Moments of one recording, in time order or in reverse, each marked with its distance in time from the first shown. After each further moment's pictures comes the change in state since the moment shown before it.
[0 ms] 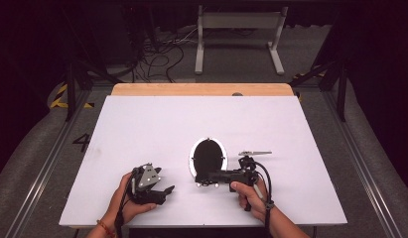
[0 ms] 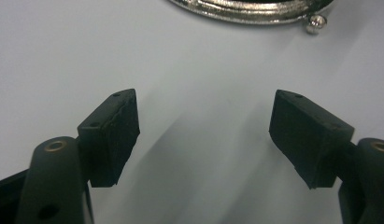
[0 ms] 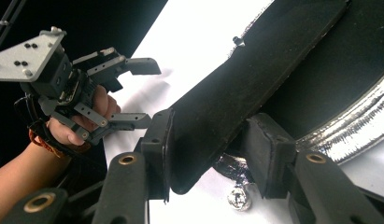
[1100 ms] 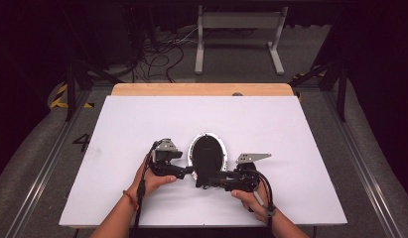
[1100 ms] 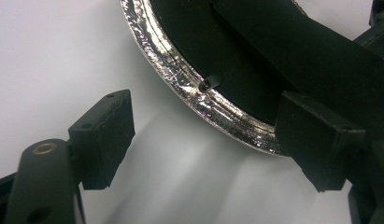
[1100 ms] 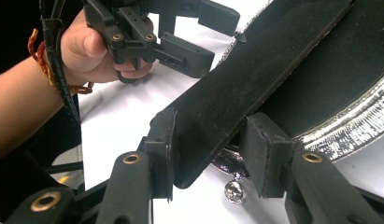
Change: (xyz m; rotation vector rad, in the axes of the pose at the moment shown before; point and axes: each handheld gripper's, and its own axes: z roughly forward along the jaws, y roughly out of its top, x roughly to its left) left arm 0.034 0.052 0.059 -0.022 -0.253 -0.205; right arm 0.021 -0.005 -0.005 0.027 -0.077 -0.300
